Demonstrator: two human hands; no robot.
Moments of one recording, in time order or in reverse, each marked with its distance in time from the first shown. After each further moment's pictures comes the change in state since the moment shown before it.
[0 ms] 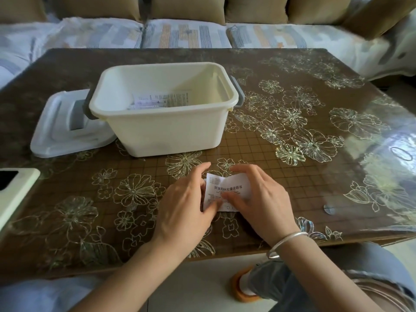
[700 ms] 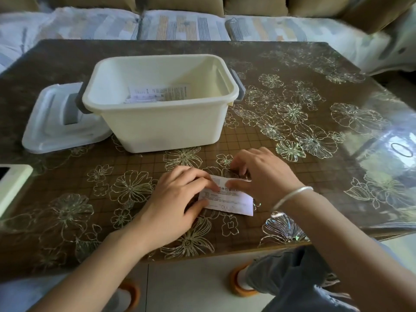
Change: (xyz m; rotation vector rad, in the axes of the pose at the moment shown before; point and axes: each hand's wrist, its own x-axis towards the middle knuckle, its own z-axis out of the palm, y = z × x) left_hand 0.009 -0.034 -0.014 0.044 -0.245 0.268; right_hand 0.050 -0.002 -0.029 -0.194 -0.457 -0.027
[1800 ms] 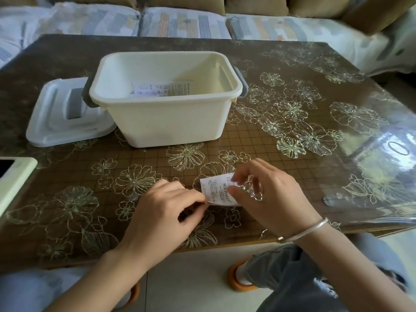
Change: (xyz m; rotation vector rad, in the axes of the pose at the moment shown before) left_hand -0.033 0.014 -0.007 0.033 0.293 0.066; right_hand -0.049 -0.016 0.010 0.237 0.276 -0.071
